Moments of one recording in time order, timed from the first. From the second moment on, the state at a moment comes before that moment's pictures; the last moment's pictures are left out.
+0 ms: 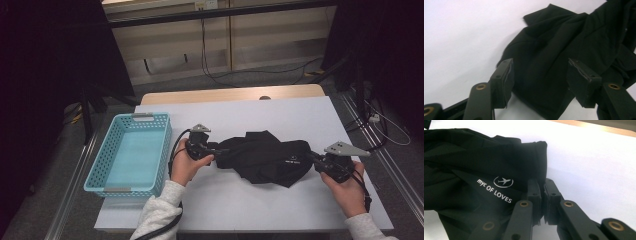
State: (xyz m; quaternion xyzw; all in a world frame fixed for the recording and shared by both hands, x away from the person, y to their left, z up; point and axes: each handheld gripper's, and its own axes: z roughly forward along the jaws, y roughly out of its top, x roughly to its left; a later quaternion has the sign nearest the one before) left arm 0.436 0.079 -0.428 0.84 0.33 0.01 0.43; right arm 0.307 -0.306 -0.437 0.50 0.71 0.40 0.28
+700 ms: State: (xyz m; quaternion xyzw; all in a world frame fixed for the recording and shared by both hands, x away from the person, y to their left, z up) left arm 0.430 0.065 -0.435 0.87 0.32 0.01 0.39; right arm 0.312 -0.303 -0.438 0.50 0.72 0.41 0.28
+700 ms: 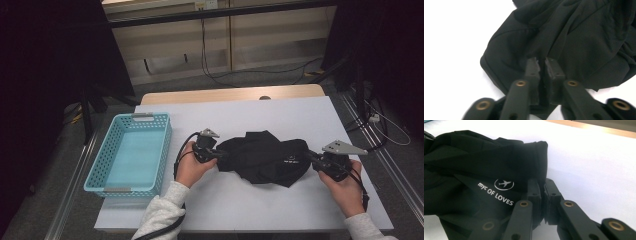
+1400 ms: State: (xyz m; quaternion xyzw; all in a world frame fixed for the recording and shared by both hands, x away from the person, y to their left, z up) left arm 0.438 0.111 -0.401 0.81 0.38 0.01 0.45; right arm 0.321 -0.299 -0.424 0.47 0.71 0.44 0.28
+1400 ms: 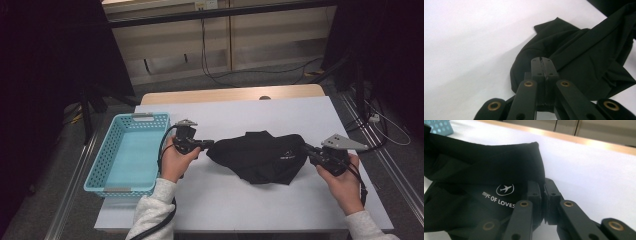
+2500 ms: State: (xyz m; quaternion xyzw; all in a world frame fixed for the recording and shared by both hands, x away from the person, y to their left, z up) left arm 0.441 0.094 -0.421 0.83 0.32 0.03 0.46; right arm 0.327 -0.328 -0.445 0.54 0.70 0.37 0.28
